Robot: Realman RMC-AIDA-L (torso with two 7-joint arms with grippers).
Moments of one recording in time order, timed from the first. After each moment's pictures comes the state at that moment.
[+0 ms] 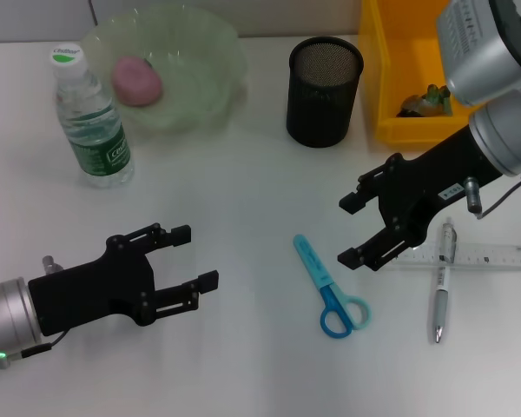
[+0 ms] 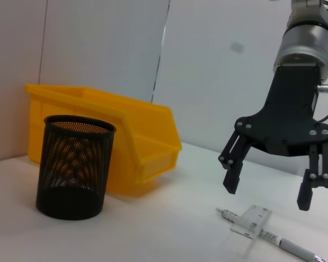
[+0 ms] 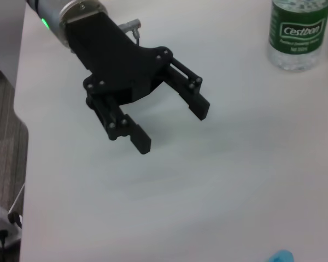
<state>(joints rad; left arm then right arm) -0.37 -2.06 0.77 0.32 1.81 1.54 -0.91 0.73 2.08 -1.13 -1.07 -2.35 -1.70 1.86</state>
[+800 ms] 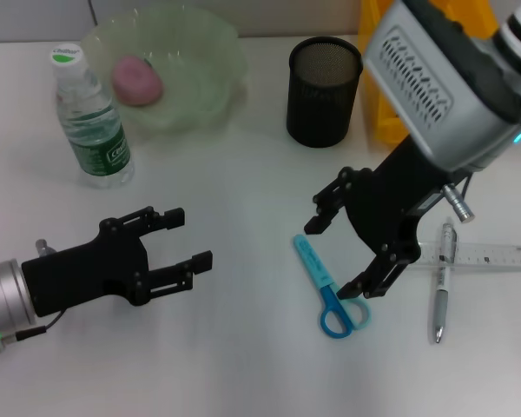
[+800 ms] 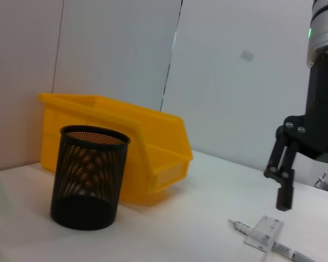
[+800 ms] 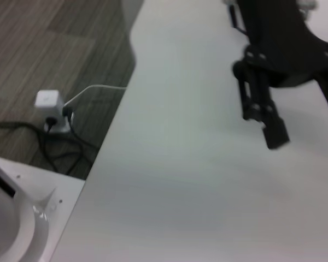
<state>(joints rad) -0.38 -2.05 0.75 0.35 1.81 1.54 -0.96 0.85 2.08 -1.32 -1.15 -2.34 -1.81 1.62</state>
